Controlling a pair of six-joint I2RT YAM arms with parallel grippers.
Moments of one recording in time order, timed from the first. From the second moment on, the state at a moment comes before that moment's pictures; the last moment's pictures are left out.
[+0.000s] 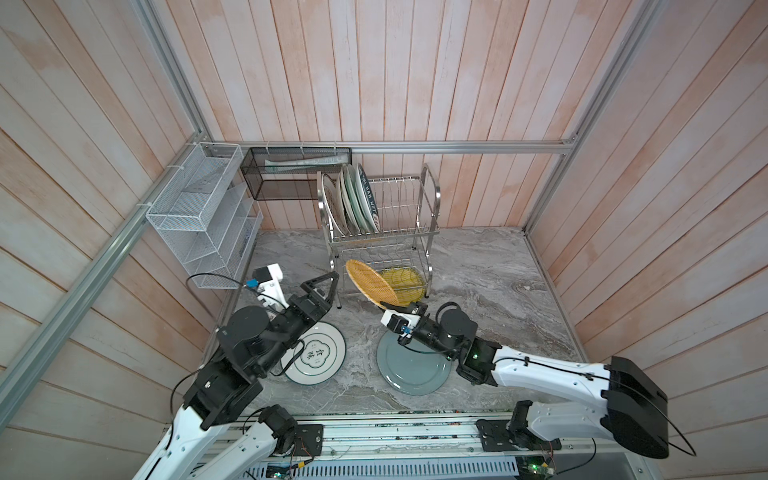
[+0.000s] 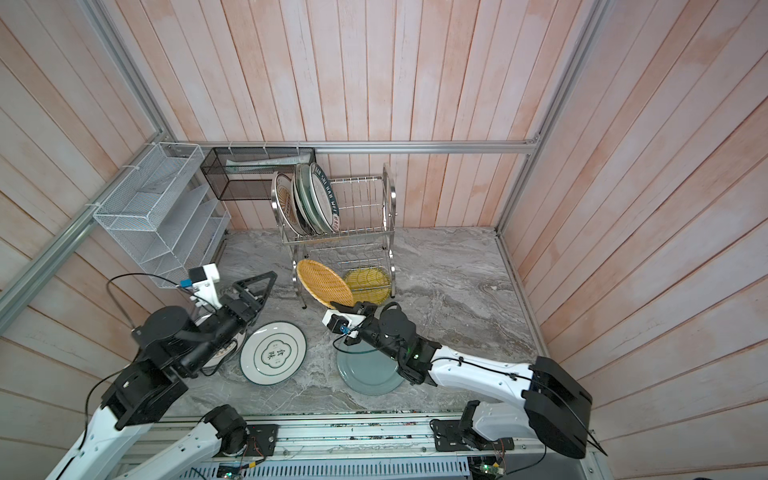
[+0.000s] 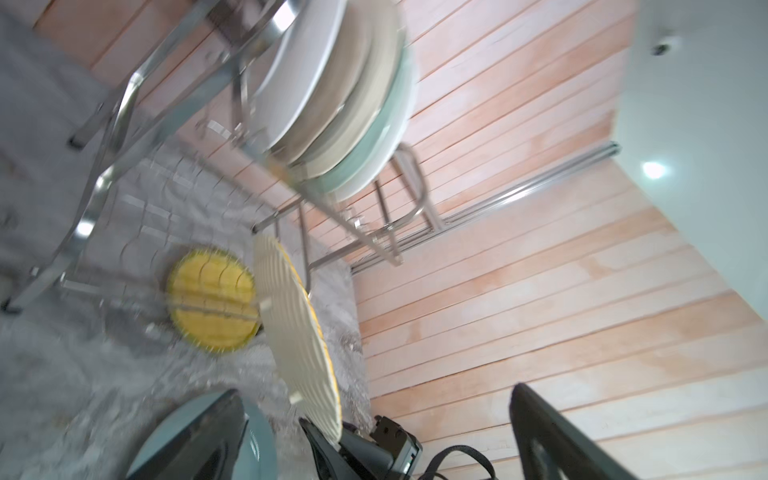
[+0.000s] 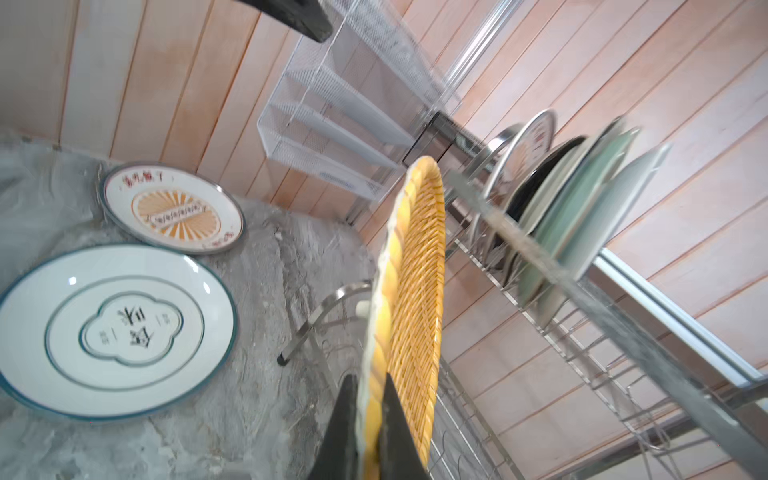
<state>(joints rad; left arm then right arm) -0.63 0.58 0.99 -0.39 -0.09 -0.96 1.07 1.19 0.68 0.56 0.04 -0.57</state>
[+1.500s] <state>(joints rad) -0.63 0.21 0.50 -0.11 -0.11 -0.21 0.62 1.78 1.89 -0.15 -0.12 0.34</state>
